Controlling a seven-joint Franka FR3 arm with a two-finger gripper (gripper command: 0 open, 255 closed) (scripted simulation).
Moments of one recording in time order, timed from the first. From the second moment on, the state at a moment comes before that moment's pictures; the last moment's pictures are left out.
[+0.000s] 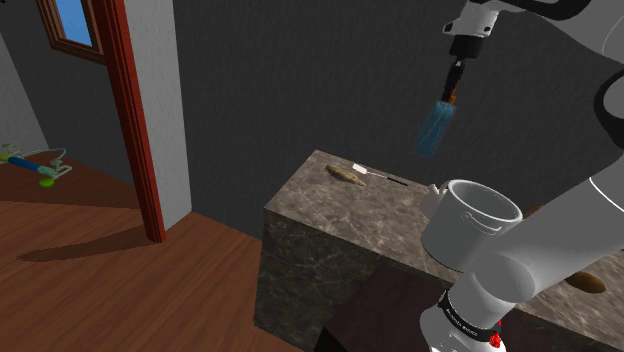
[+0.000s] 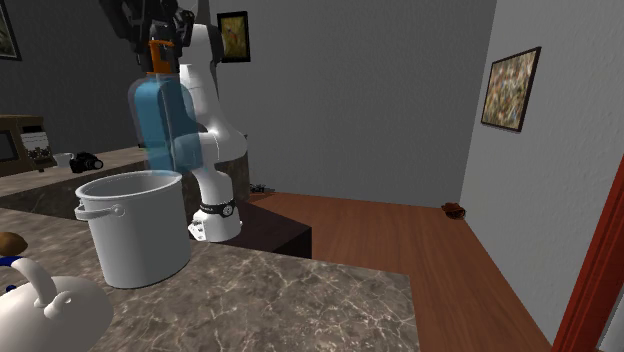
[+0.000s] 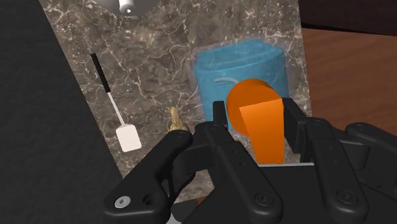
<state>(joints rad) -0.16 -0.27 -0.39 -1.59 -0.12 1.27 -0.75</state>
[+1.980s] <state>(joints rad) -0.20 -0.39 -0.44 -2.06 -0.18 1.63 -0.79</state>
